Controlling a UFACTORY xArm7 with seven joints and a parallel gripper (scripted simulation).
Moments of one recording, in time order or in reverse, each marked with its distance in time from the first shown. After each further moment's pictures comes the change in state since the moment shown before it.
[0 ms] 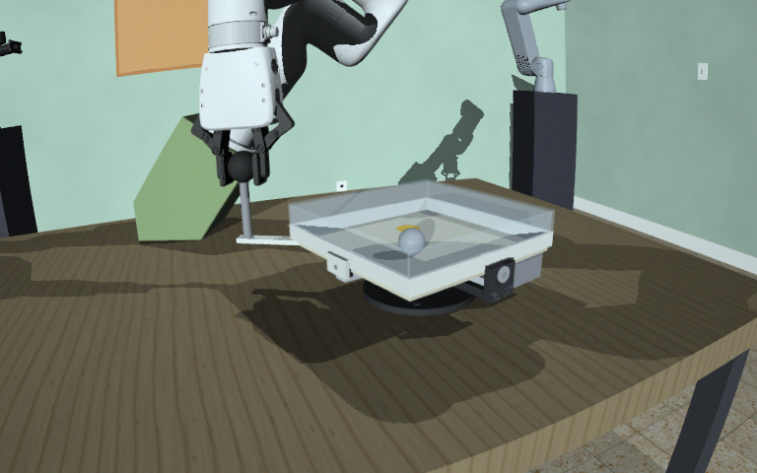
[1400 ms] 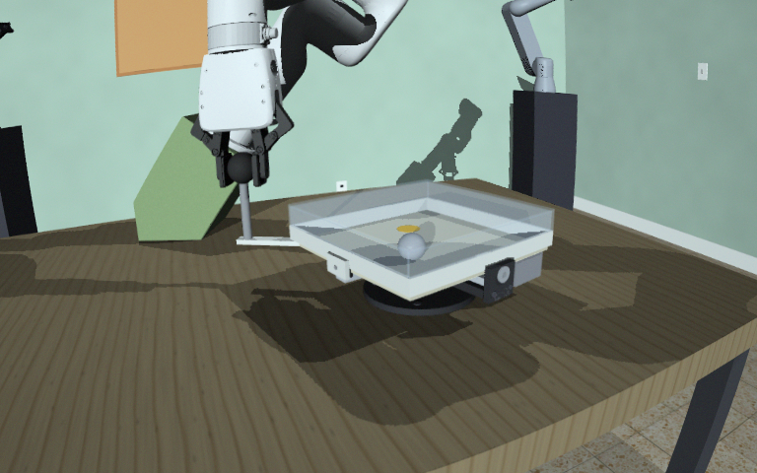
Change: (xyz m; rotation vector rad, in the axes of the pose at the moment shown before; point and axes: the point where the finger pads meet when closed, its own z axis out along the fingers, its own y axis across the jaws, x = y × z) arm 0.000 0.001 0.002 0.001 0.000 0.001
